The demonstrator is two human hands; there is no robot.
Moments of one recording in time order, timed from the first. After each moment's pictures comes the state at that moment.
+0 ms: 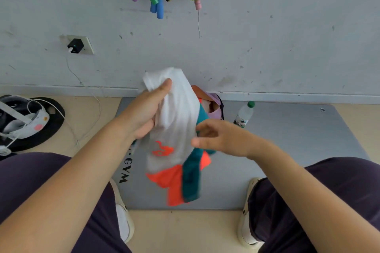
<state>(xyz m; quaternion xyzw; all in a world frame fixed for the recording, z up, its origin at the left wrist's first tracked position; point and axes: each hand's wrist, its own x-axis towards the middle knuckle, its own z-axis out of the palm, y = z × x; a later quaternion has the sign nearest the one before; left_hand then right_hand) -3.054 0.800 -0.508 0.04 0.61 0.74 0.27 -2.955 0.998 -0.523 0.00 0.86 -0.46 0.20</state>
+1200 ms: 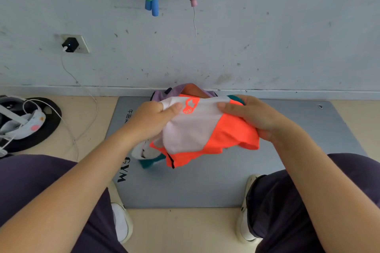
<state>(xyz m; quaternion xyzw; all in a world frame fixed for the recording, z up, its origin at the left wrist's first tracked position) -3.040 0.798 -0.522 0.18 0.88 0.41 0.15 -2.960 1.051 -0.502 0.10 0.72 -0.68 0.11</state>
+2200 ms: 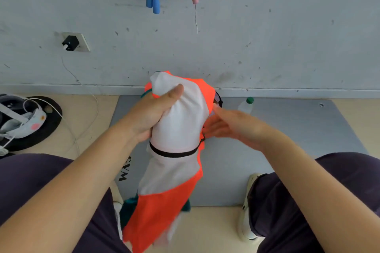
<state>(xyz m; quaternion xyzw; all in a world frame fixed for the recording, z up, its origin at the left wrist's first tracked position) -3.033 0.806 -0.500 0.09 0.61 0.73 0.29 -2.963 1.017 -0.519 0.16 0.76 -0.59 0.20</state>
